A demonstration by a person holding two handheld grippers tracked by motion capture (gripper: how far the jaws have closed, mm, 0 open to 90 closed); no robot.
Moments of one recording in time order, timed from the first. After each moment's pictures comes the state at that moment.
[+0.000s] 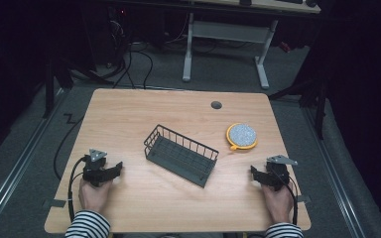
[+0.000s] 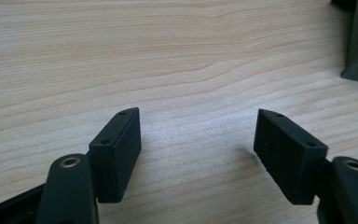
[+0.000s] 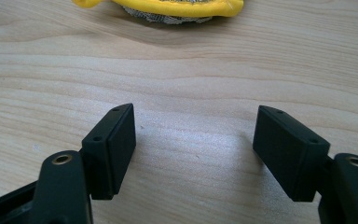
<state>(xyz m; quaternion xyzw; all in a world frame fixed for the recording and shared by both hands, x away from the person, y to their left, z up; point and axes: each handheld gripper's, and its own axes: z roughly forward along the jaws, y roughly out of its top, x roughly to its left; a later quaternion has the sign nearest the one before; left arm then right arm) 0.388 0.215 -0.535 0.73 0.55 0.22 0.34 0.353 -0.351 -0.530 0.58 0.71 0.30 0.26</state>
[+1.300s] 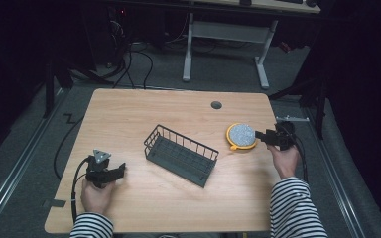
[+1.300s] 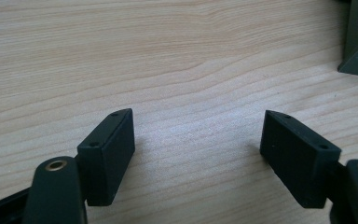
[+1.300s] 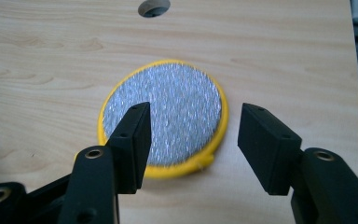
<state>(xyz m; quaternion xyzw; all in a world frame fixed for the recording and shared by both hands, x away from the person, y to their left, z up) 0.387 0.207 -0.537 0.74 0.54 0.23 0.33 0.450 -0.375 -0.452 0.59 0.70 0.35 0.19</state>
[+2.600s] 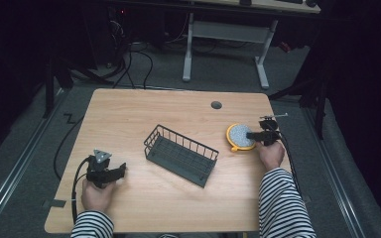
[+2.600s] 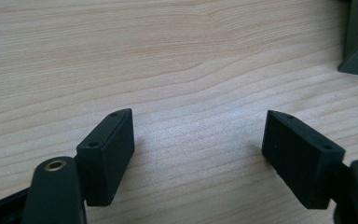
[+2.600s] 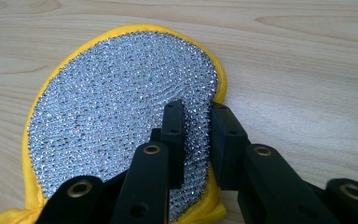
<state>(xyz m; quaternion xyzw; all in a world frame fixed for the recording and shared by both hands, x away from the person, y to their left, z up) 0.387 0.206 -0.537 0.74 0.54 0.23 0.33 0.501 -0.365 -0.505 0.62 0.72 0.30 0.12</state>
